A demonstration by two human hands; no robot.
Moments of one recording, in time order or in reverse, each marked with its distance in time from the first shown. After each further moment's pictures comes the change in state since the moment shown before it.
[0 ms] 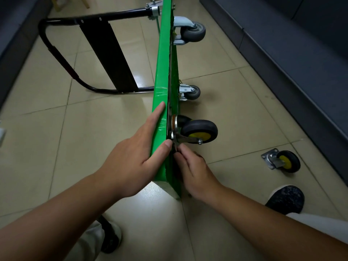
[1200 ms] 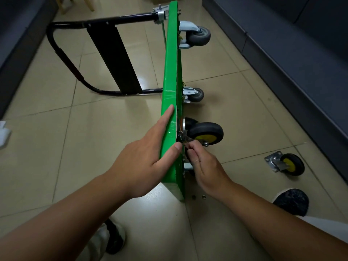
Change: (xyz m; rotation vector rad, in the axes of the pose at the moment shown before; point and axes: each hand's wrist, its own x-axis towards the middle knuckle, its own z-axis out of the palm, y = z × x) left_hand -0.001 -0.001 -0.003 -0.012 -0.038 0.000; right_hand 0.008 0.016 -0.013 -0.201 0.063 -0.050
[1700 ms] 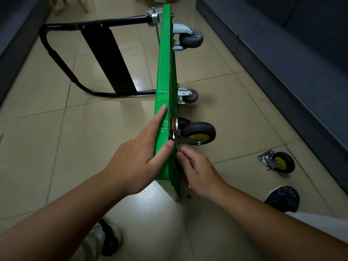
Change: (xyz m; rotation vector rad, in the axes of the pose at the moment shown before) left_hand 0.000 0.000 0.002 0.014 0.034 0.005; right_hand -0.009 -0.026 0.000 0.188 -0.060 0.143
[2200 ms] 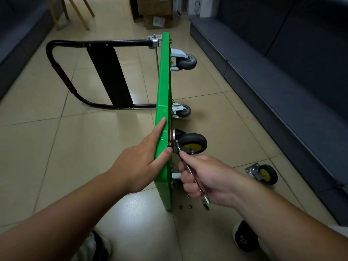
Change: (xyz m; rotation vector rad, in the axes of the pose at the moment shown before) left_hand 0.002 0.001 -0.005 0.036 -0.043 0.013; right_hand -0.017 -0.083 -0.033 0.540 -0.132 0.576
